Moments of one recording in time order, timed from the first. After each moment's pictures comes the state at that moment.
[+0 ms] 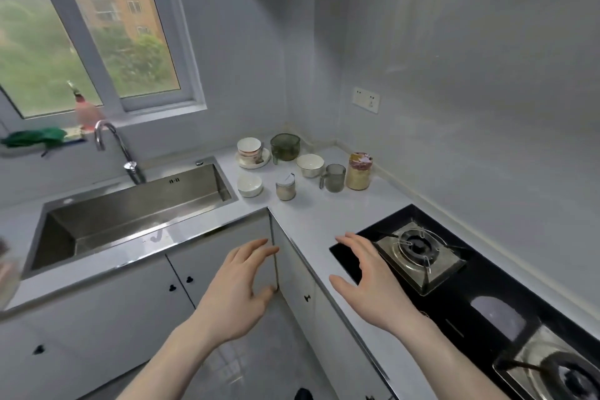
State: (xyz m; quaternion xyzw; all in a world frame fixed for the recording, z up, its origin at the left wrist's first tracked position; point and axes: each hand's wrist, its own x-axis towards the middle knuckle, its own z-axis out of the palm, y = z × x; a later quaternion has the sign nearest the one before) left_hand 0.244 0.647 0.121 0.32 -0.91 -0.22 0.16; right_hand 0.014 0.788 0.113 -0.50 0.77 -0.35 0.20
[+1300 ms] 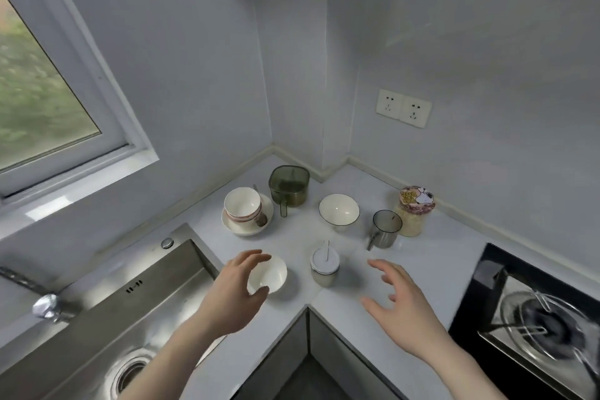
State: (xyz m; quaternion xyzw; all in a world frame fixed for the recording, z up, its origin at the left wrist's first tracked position) left_hand 0.105 0.109 0.068 0.26 -0.93 -0.27 0.02; right_hand -0.080 0.381 0.050 -0.29 0.85 -0.39 0.22
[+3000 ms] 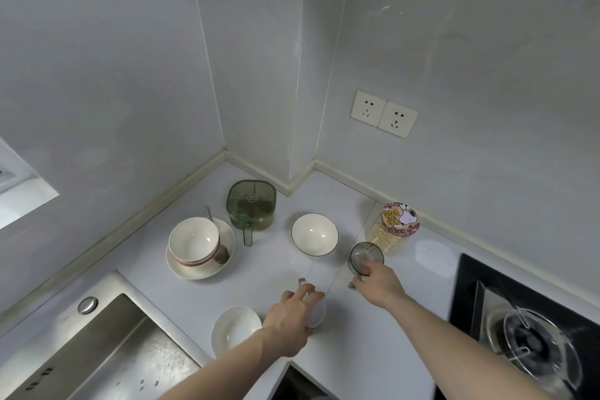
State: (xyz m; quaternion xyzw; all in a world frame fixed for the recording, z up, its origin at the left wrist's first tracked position) left_hand -0.085 0.092 -0.063 0.06 -0.95 -0.22 -0.21; right_hand -0.247 0.267 -0.047 -0.06 0.93 -0.22 0.29
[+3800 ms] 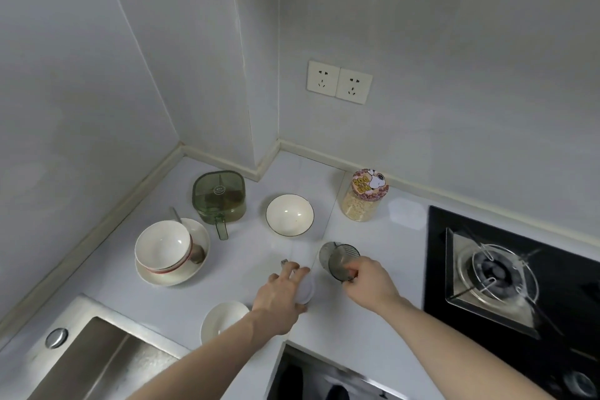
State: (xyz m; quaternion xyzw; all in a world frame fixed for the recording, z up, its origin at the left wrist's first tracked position) left_hand -0.098 0.090 -0.075 0.04 -0.95 -0.20 -0.22; right_hand -0.190 0.300 -0.060 -0.11 0.95 -0.19 0.23
